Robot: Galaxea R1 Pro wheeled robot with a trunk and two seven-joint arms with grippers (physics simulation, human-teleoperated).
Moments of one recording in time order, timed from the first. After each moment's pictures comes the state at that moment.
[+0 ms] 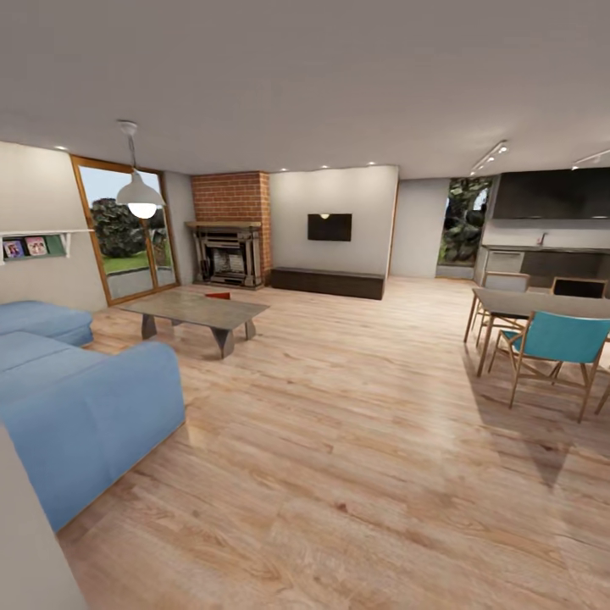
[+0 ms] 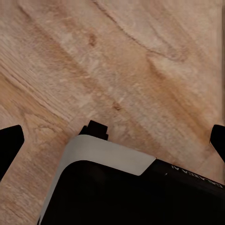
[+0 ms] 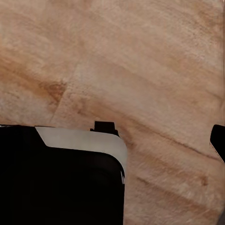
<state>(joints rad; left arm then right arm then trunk) -0.24 0.00 0.11 0.00 0.26 -0.03 0.11 -0.14 0.00 0.29 0.03 -0.20 -0.21 -0.07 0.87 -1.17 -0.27</state>
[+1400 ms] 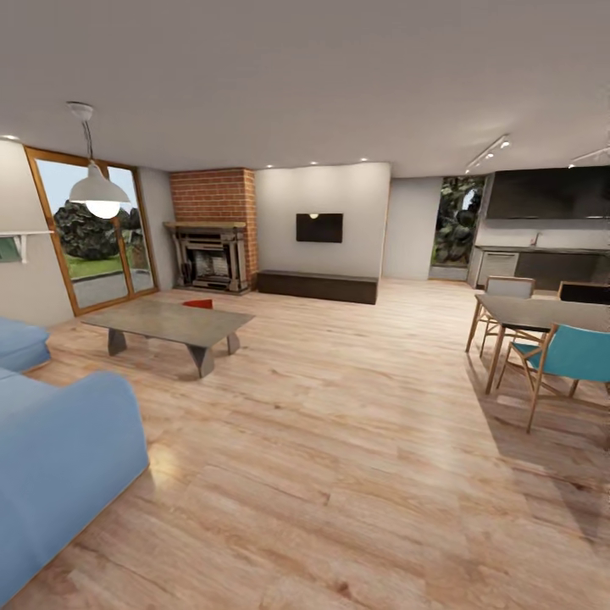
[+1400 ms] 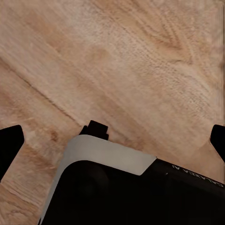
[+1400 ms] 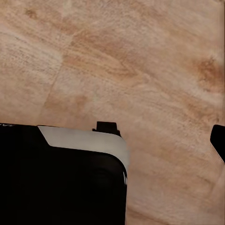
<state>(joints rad) -0.24 0.00 0.11 0.00 0.26 -0.03 0.11 -0.14 0.01 0.30 0.03 -0.19 -0.21 -0.07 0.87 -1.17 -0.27</state>
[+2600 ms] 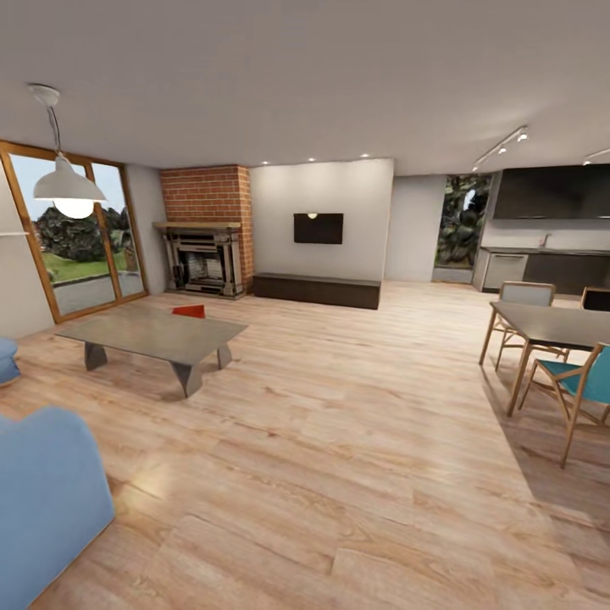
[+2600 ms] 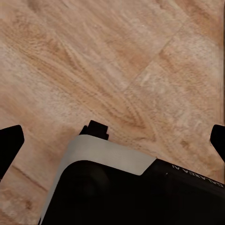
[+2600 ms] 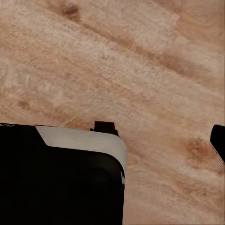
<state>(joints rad) -0.24 0.00 0.11 0.00 0.26 -0.03 0.11 -0.14 0.01 0.30 0.03 -0.19 -0.21 -0.08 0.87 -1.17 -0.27</state>
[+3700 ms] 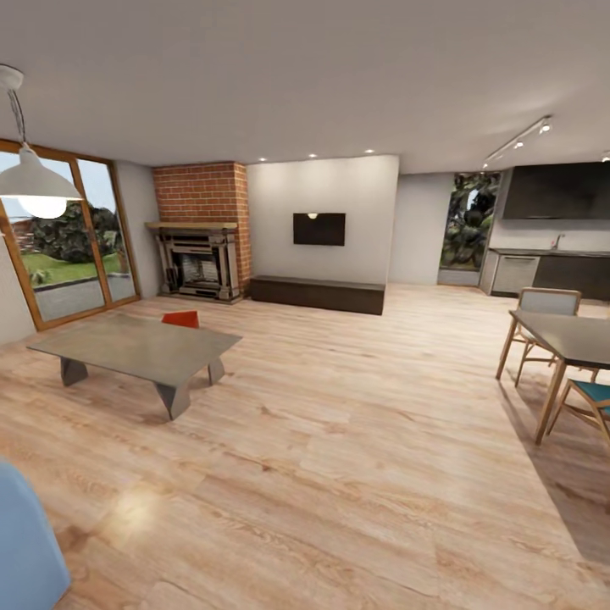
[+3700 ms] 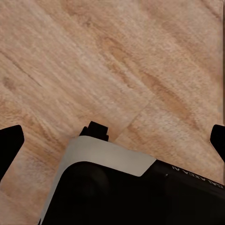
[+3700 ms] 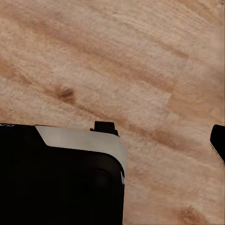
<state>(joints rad) -0.24 0.00 0.11 0.00 0.26 -0.03 0.11 -0.14 0.01 0.30 0.03 -0.19 -0.21 -0.08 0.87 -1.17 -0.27</state>
